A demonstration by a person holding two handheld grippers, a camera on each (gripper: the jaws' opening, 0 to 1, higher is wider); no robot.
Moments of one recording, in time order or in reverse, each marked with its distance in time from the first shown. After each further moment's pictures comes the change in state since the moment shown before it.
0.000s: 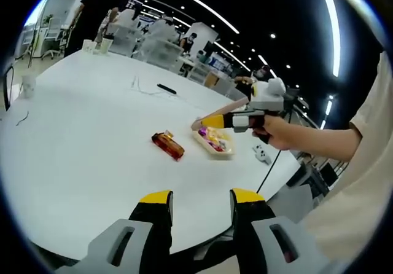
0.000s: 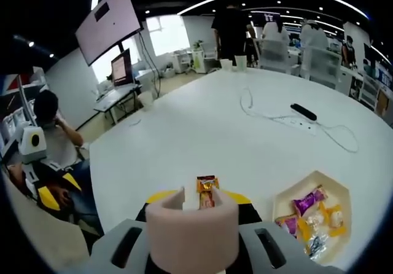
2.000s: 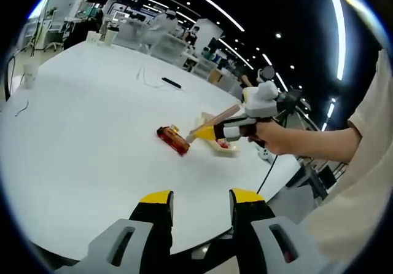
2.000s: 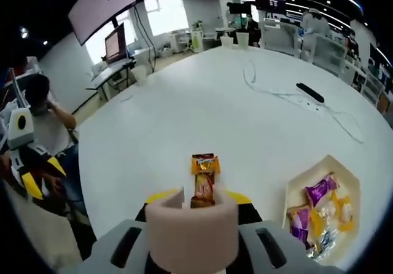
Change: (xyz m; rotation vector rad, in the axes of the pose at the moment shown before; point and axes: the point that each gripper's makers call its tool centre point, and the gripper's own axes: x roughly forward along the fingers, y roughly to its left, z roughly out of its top) left arm 0.008 0.016 -0.005 -0.039 0.031 0.004; right arm 0.040 -0.013 -0.040 -0.012 0.148 -0.033
